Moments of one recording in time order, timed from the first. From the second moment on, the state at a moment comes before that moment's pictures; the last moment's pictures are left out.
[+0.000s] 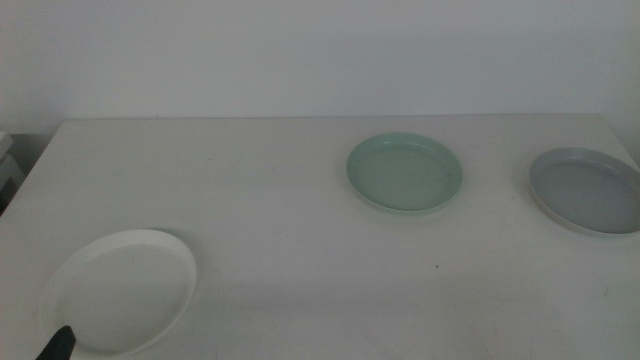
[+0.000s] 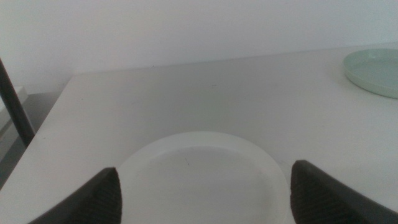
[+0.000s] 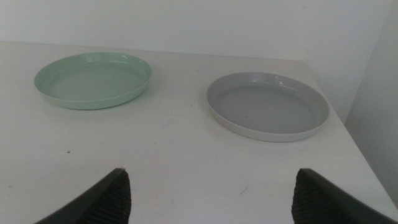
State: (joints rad) left arm -0.06 -0.01 0.03 -0.24 0.21 0.25; right arm 0.04 -0.01 0.03 -0.05 0.27 0.03
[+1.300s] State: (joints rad) left arm -0.06 -0.01 0.03 -0.24 0.21 0.25; right arm 0.04 0.88 -0.96 -0.05 0.80 0.09
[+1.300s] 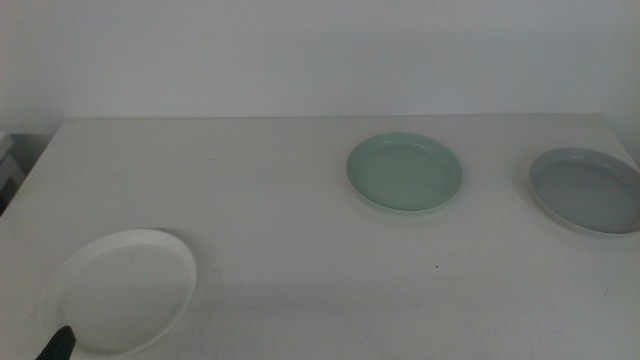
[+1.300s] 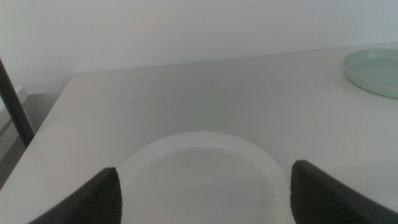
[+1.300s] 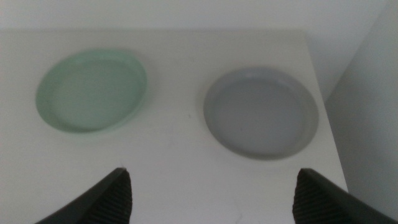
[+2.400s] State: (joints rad) left arm -0.06 -0.01 0.03 -0.24 0.21 0.25; right arm -0.31 1.73 -1.51 -0.01 0.90 0.05
